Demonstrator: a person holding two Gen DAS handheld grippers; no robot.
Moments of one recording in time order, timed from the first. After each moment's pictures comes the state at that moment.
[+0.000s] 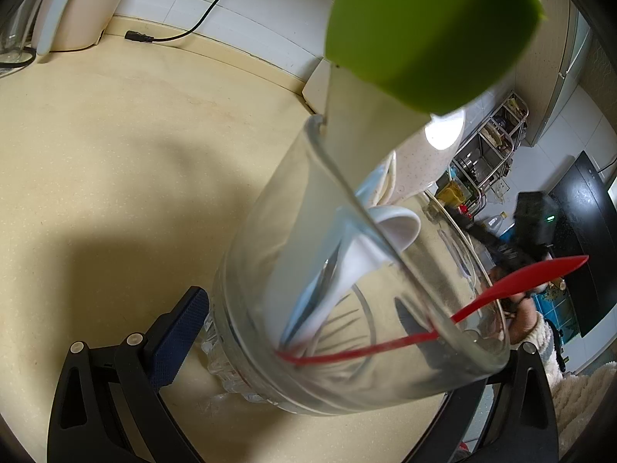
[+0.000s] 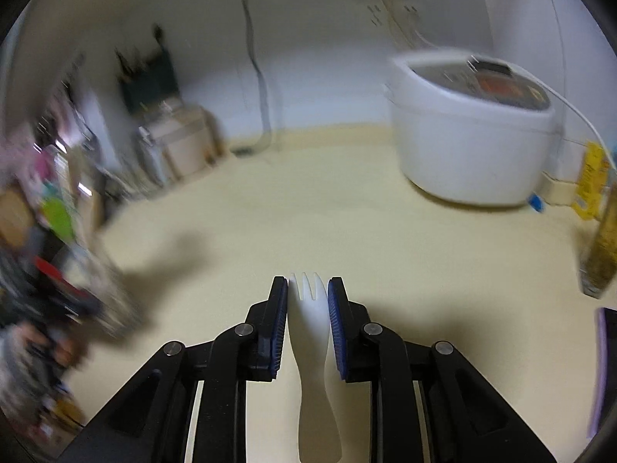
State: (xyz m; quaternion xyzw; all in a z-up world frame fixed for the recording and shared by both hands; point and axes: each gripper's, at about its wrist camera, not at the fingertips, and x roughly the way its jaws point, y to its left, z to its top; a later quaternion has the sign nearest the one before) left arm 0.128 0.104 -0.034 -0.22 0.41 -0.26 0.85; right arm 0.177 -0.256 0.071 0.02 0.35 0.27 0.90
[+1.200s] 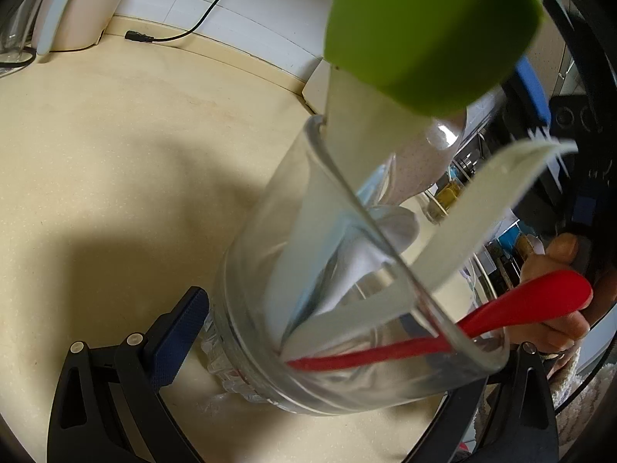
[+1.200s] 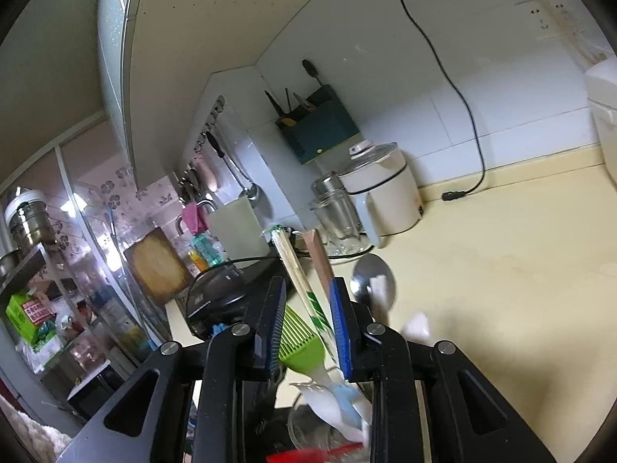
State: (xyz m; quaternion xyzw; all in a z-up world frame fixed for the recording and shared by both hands) left arm 0.128 0.104 -0.034 -0.22 0.41 -0.26 0.85; right arm 0.158 -0.063 0.109 0.17 0.28 0.49 0.81
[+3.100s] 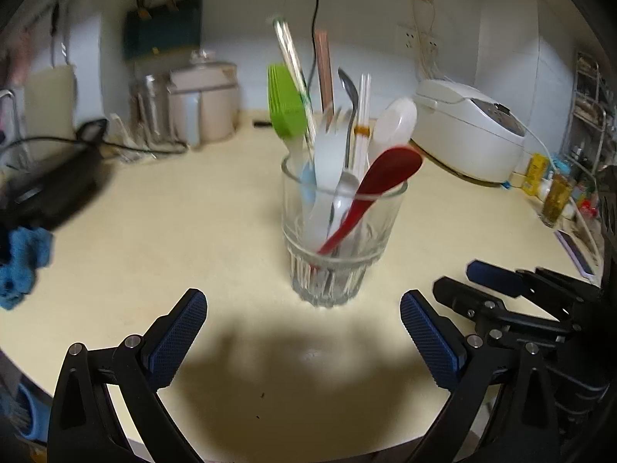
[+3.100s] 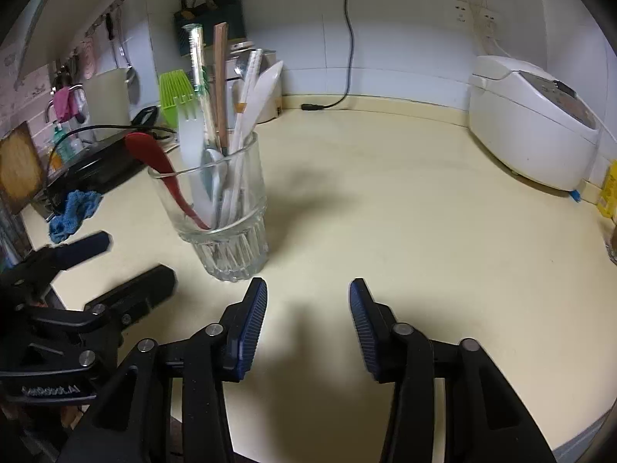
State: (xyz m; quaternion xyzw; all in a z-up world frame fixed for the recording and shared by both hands) left arm -0.007 0.060 0.017 -0.05 0.33 0.05 0.94; right arm 0.066 -0.105 0.042 -0.05 0.39 0.25 0.88
